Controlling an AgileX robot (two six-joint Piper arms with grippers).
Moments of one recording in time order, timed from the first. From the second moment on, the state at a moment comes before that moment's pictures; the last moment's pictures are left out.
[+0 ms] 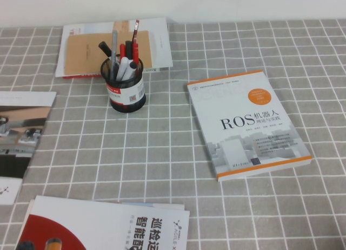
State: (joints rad) right arm -0.03 0.01 0.03 0.14 0.38 0.06; left arm -0.13 0.00 0.02 -0.18 0.03 0.12
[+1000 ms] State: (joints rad) right arm -0.03 0.01 0.03 0.14 0.38 0.06; left arm -0.12 -0.01 0.03 -0.09 0.38 0.12
